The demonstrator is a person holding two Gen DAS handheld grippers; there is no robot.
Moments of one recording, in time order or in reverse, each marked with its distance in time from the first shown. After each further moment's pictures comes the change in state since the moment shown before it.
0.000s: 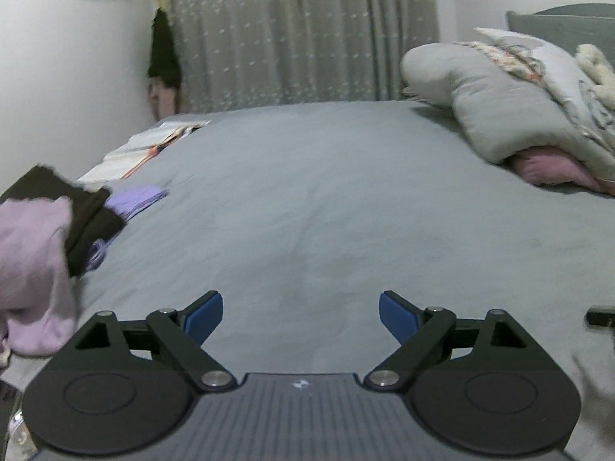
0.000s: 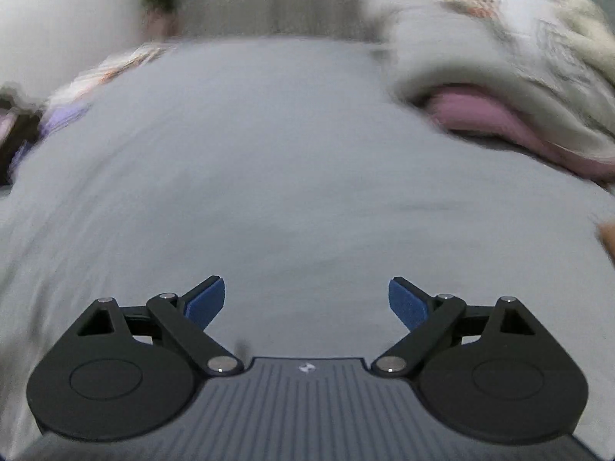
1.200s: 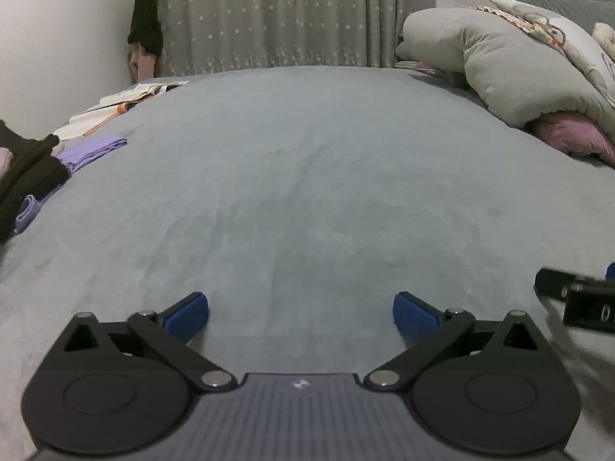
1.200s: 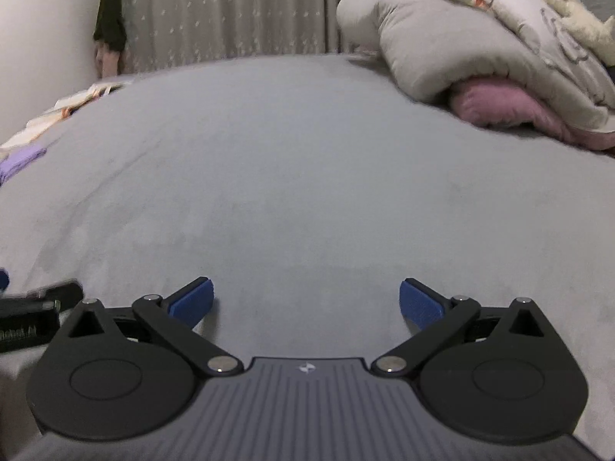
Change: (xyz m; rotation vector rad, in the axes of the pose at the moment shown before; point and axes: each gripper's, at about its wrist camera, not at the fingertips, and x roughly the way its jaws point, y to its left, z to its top) left arm 0.137 -0.002 -0.029 0.000 0.043 -0.099; right arm 0.085 0.070 0.028 0.257 -0.166 -0.200
